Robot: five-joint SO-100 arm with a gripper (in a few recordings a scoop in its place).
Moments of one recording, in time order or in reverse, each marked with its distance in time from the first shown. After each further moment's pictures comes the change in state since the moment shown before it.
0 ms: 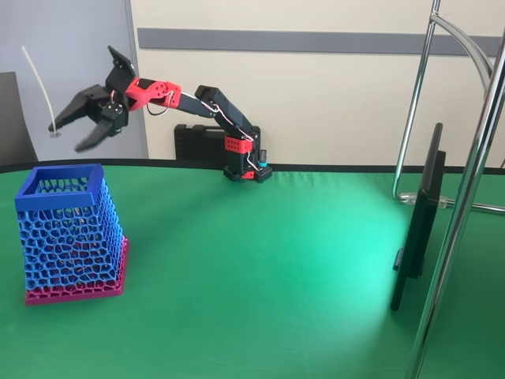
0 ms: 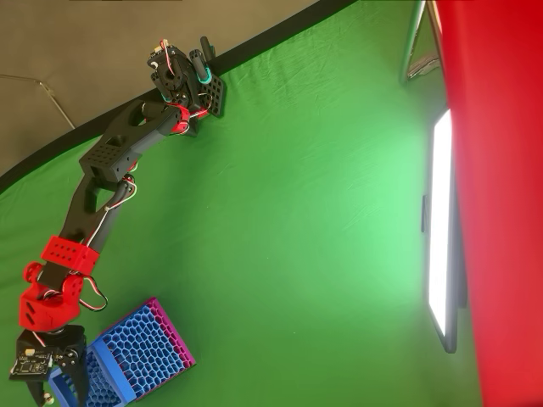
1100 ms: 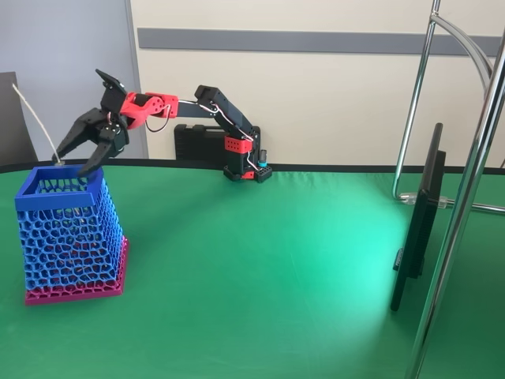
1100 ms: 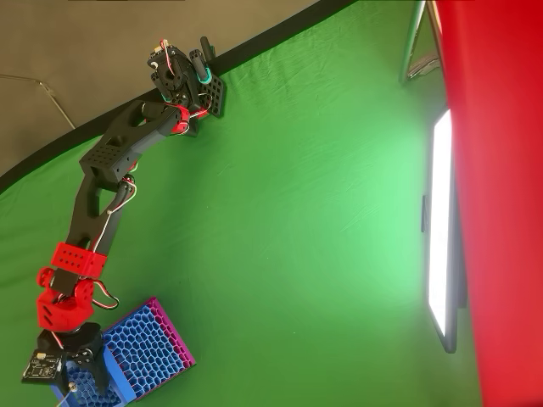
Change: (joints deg) arm 0.1 0.5 13.3 -6.2 8.3
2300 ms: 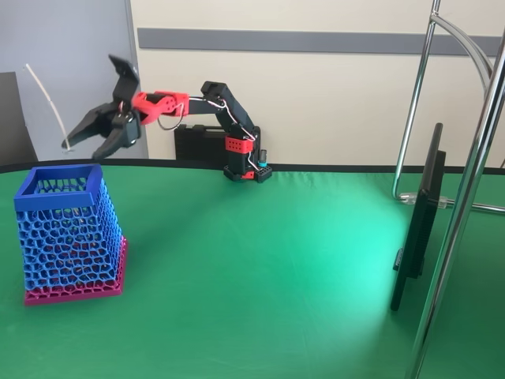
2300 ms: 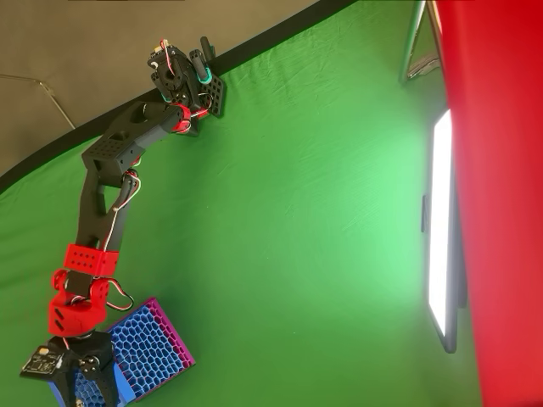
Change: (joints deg) arm -6.2 5.0 2.1 -2.1 14.9
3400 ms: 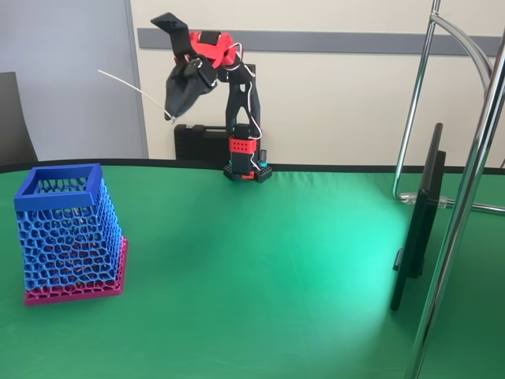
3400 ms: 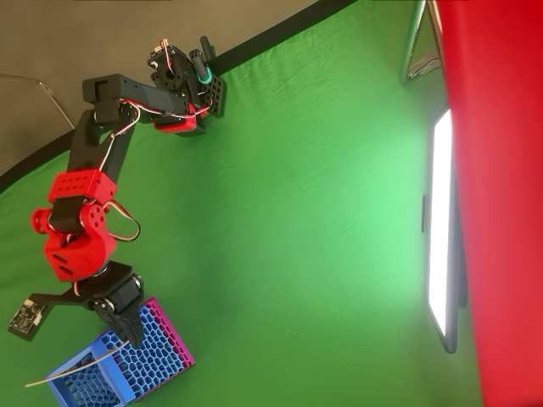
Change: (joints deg) arm -13.7 43.4 32.0 34.2 27.8
